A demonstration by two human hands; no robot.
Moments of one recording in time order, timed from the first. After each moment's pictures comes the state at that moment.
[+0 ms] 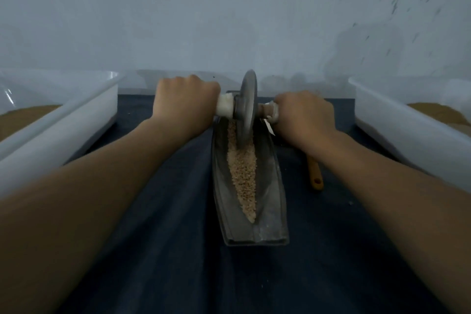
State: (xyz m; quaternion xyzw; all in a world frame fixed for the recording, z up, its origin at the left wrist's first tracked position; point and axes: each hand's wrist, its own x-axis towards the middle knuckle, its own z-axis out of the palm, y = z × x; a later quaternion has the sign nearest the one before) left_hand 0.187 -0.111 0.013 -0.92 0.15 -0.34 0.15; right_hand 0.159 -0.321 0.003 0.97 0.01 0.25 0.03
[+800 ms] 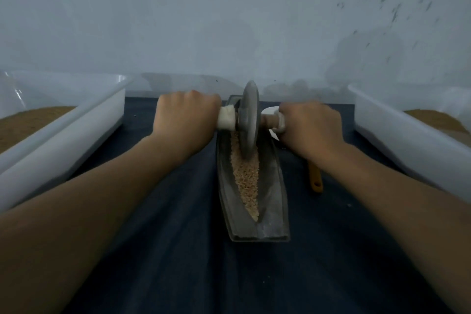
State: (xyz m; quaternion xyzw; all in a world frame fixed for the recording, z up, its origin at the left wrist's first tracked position) left_hand 0.167 -0.104 0.003 -0.91 0.15 -0.37 0.13; right_hand 0.144 -0.328 0.000 0.96 0.02 0.27 0.07
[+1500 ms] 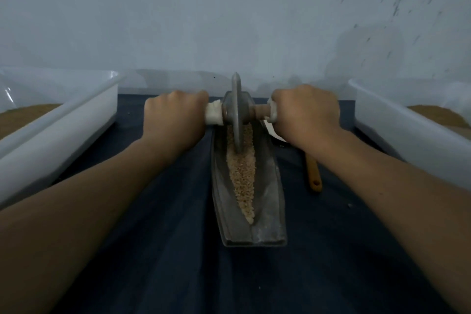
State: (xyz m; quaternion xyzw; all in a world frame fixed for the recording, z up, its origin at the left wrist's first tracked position) left_hand 0.186 -0.095 -0.018 -0.92 0.12 -0.37 0.07; right_hand 0.158 -0.321 0.010 0.95 0.02 0.28 0.12
